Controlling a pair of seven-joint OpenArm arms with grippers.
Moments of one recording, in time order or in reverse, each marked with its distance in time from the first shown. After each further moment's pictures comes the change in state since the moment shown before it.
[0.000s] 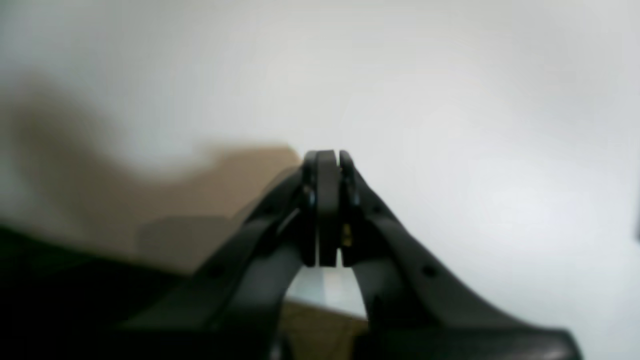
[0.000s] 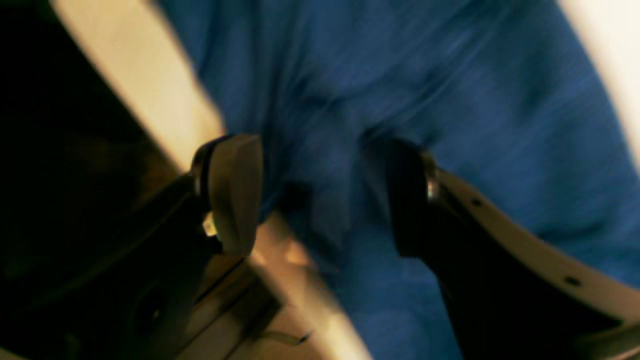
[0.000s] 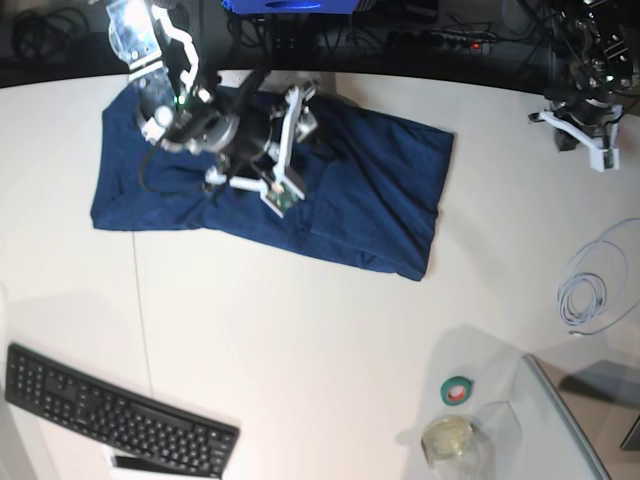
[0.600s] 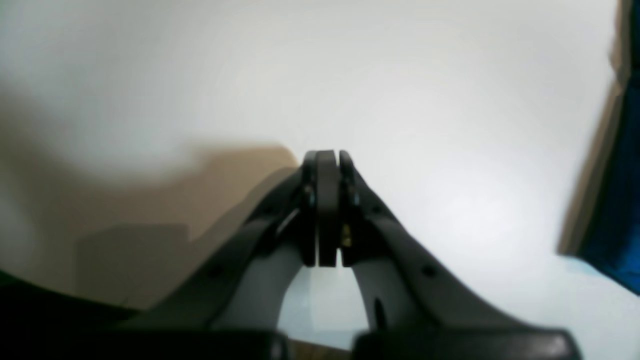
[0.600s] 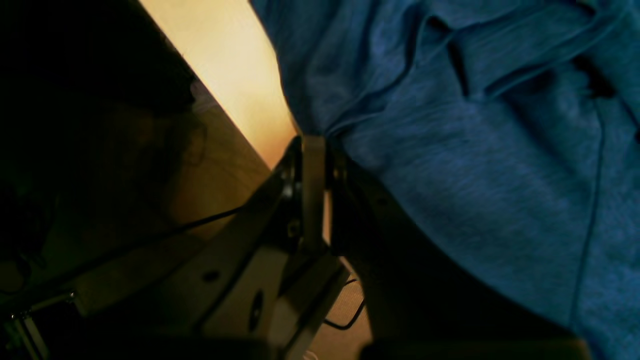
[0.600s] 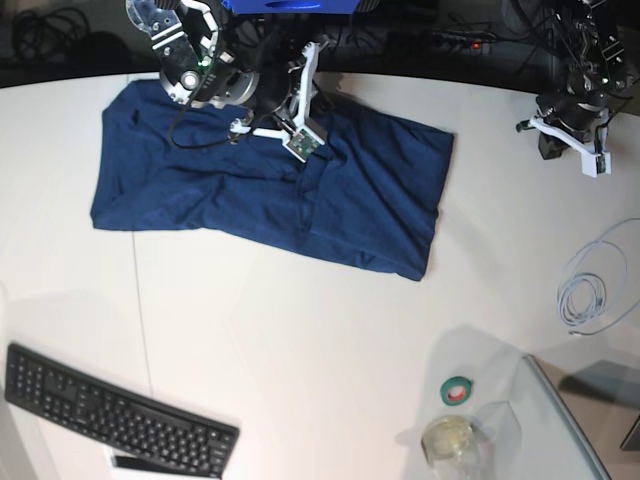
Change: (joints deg) left arm 0.2 -0.4 5.1 0.0 -9.1 0.4 0.2; right arm -6.3 0.3 -4.9 -6.1 0.0 -0.2 6.0
